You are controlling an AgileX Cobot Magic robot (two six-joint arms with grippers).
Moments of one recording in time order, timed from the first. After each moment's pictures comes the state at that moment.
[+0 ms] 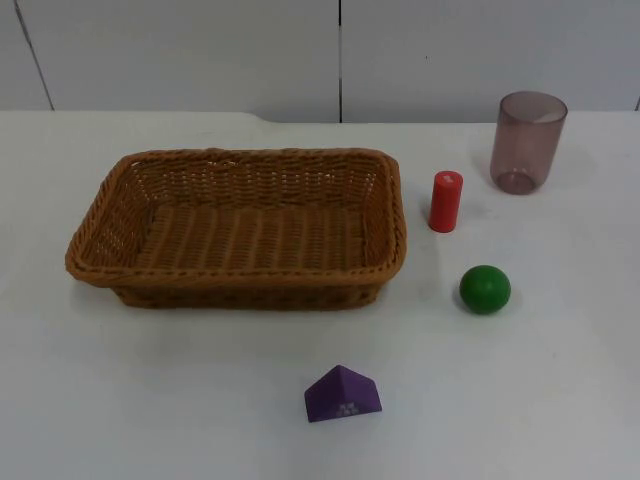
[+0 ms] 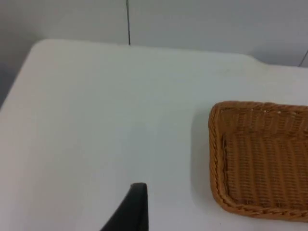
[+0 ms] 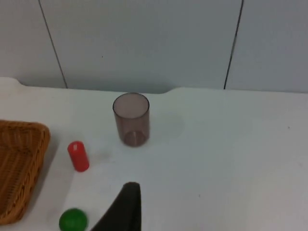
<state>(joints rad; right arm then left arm) 0.08 0.73 -0.88 -0.07 0.69 0.05 -0.05 0.81 -0.80 0.09 0.65 -0.20</state>
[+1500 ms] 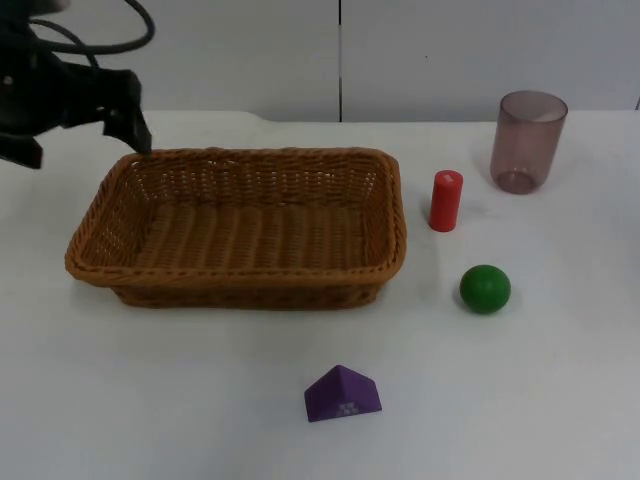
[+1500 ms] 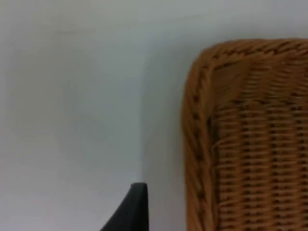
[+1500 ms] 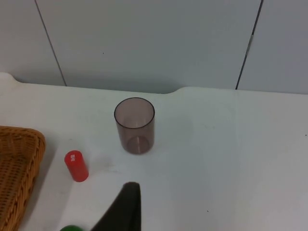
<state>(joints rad) 0.08 0.96 -0.98 -0.06 0.62 0.03 -0.05 1.92 -1.24 -0.35 0.46 0.21</state>
